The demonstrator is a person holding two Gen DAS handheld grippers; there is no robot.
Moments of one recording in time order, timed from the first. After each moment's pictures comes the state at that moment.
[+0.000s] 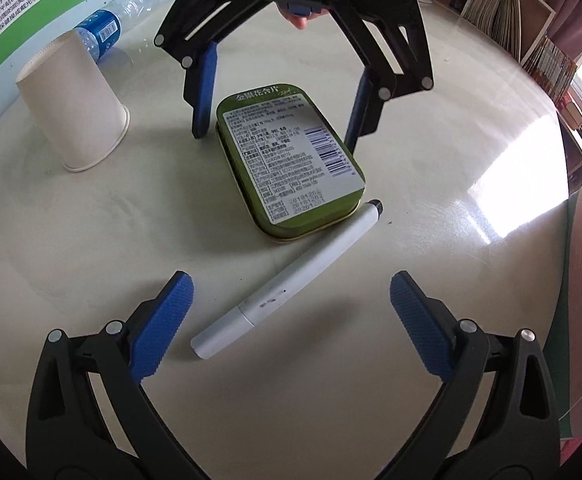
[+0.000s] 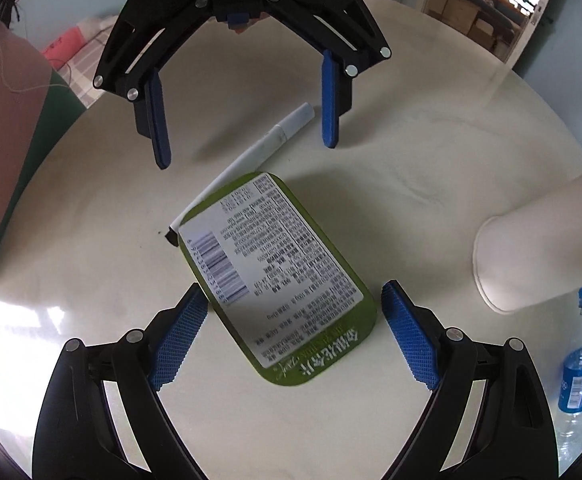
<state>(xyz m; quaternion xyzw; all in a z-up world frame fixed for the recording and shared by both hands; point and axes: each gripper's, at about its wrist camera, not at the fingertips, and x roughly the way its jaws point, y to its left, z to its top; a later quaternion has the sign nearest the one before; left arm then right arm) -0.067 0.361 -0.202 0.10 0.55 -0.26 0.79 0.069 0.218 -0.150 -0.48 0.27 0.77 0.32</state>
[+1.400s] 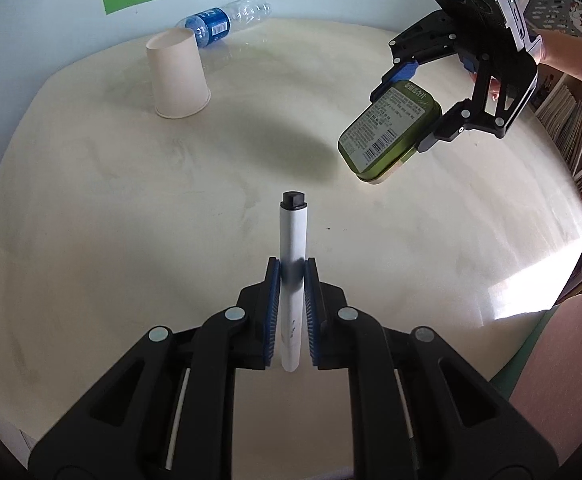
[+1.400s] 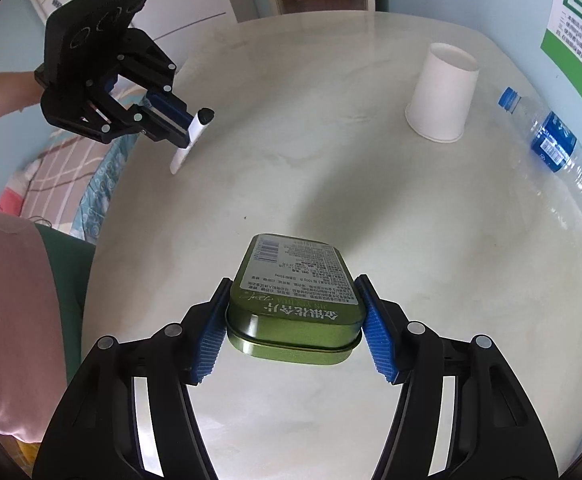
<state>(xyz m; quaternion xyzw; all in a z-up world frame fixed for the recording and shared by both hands) -0.123 0.339 -0.145 -0.03 0.54 -0.06 0.84 0.092 0.155 -0.080 -0.34 0.45 0.66 0.50</state>
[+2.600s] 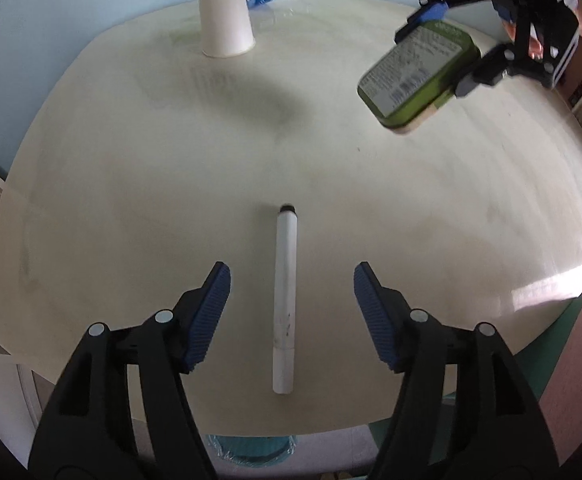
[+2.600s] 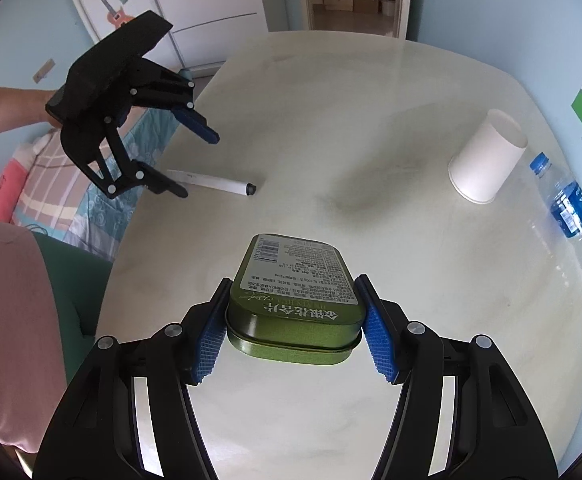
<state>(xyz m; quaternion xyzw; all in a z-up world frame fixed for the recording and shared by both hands) -0.175 0.325 -0.179 -0.02 0.57 0.02 0.82 0.045 0.181 -0.067 -0.36 0.40 0.69 0.48</state>
